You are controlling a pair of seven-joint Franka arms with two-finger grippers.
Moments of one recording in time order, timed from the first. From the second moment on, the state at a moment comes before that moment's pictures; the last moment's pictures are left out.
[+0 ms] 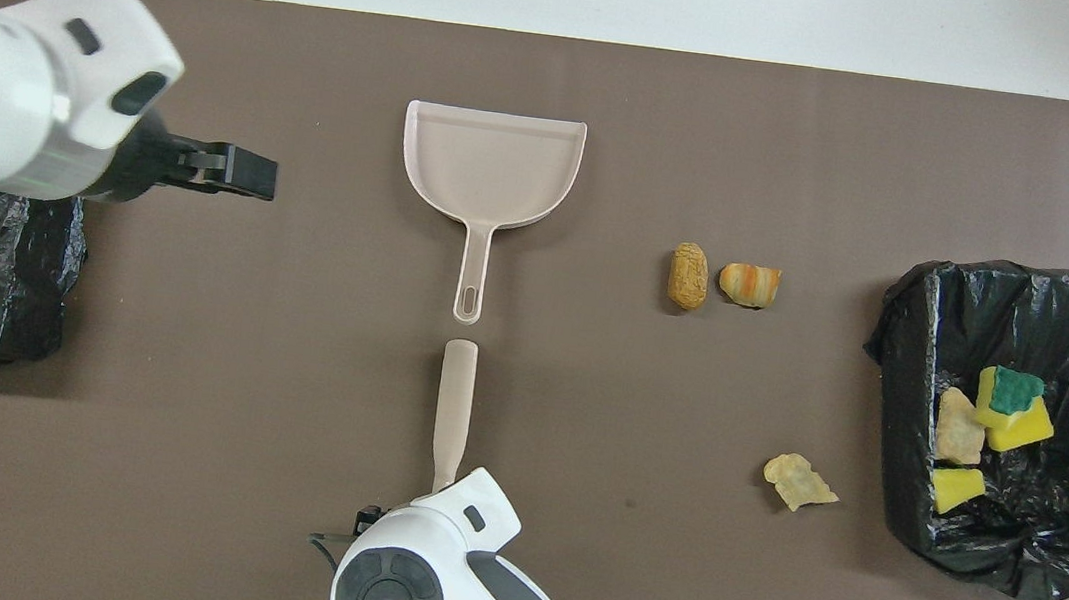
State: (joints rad) left arm -0.16 0.08 -0.14 -1.62 -0.09 1.89 -0.16; right arm 0.79 0.17 0.17 -2.08 0.00 2.26 1.06
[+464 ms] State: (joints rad) left arm -0.37 0.36 -0.15 -1.60 -0.10 2.13 -0.27; right arm 0.79 0.18 0.17 -2.08 0.00 2.28 1.06
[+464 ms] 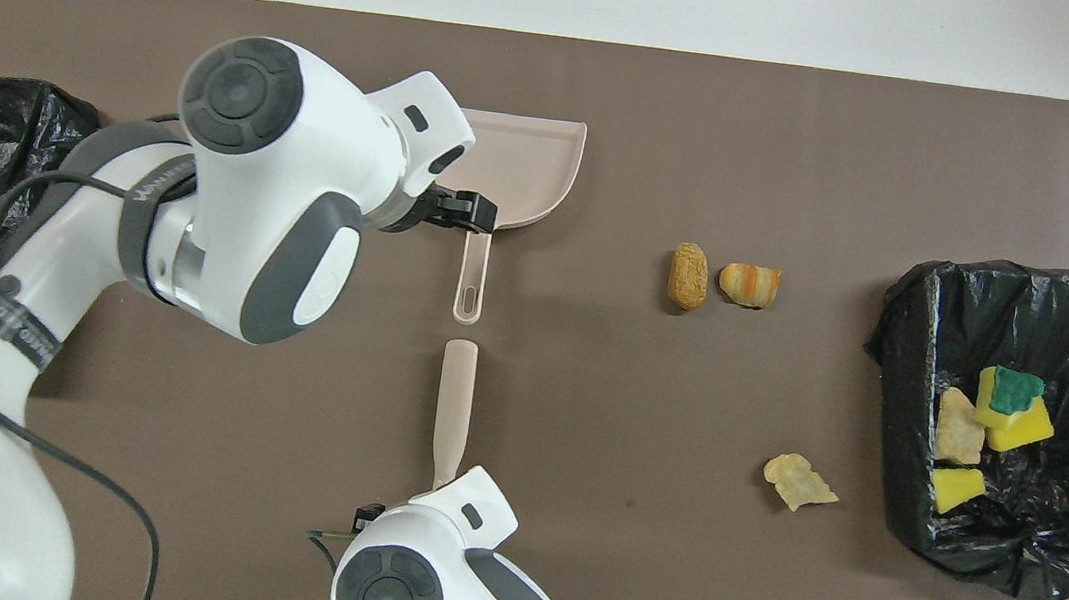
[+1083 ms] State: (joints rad) left arm -0.47 0.48 -0.14 -1.61 -0.09 2.15 -0.28; right arm 0.79 0.19 0.17 -2.08 -0.03 2.28 1.07
